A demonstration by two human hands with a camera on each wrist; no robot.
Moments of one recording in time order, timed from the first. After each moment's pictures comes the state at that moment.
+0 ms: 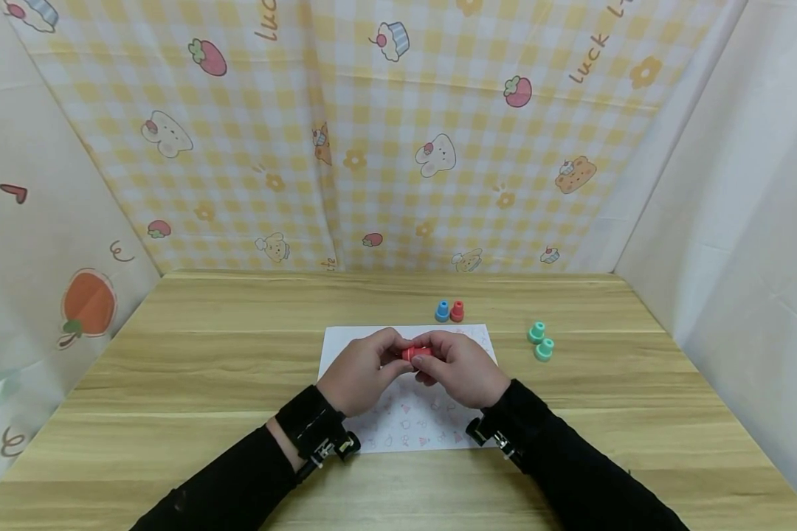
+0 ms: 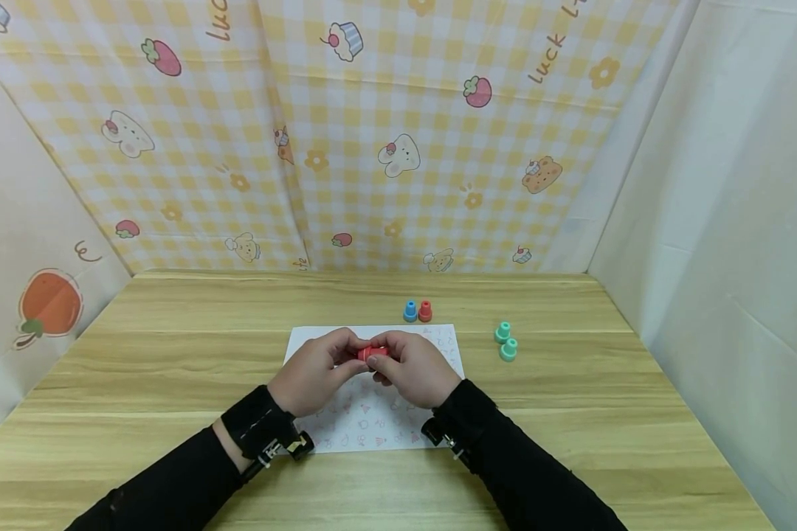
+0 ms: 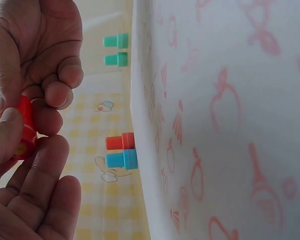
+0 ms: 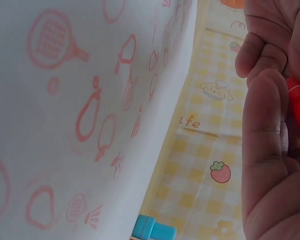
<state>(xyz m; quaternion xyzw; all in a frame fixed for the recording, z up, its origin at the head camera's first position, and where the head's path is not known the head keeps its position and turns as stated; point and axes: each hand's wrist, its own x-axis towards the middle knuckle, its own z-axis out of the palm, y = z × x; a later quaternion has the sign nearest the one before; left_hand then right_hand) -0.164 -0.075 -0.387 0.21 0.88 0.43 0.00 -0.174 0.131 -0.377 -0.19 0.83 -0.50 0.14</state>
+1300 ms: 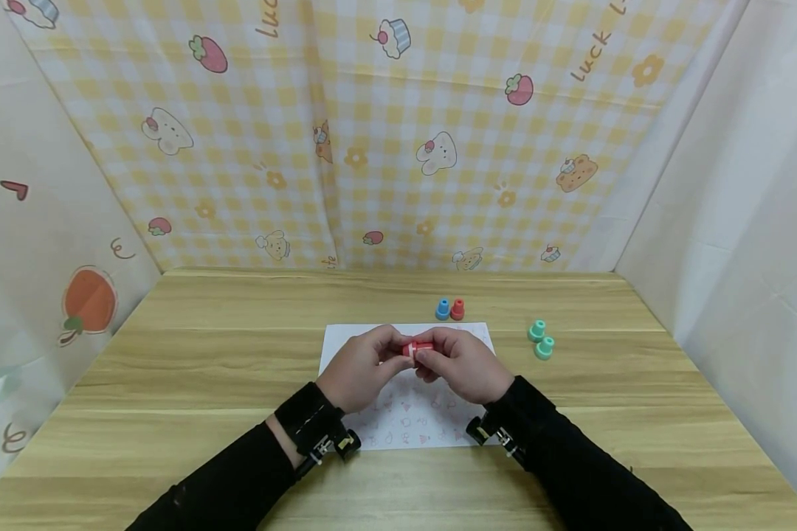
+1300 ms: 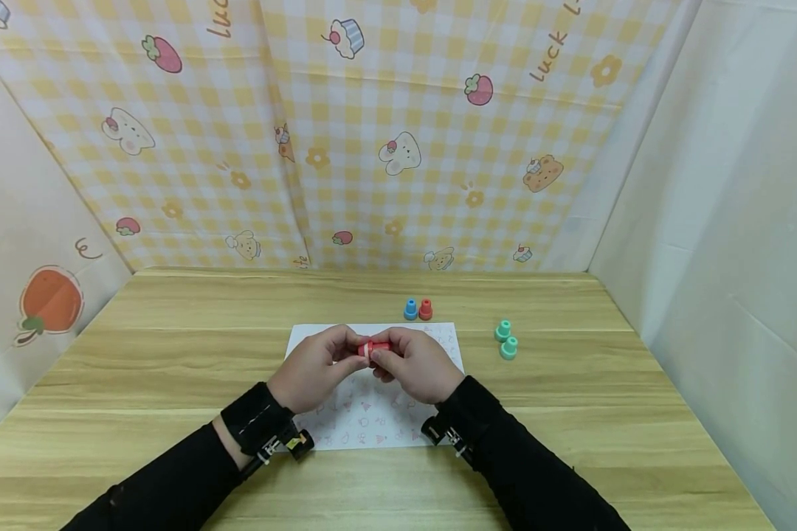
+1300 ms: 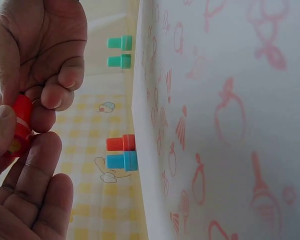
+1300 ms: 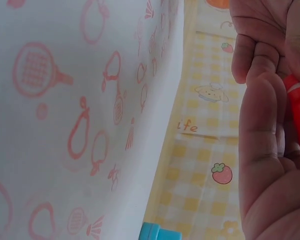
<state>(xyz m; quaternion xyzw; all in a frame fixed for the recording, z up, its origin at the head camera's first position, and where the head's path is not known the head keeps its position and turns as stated) -0.163 -0.076 -0.384 0.20 0.86 0.47 0.01 -0.176 0.135 -0.375 -0.20 0.80 -0.54 0.16</state>
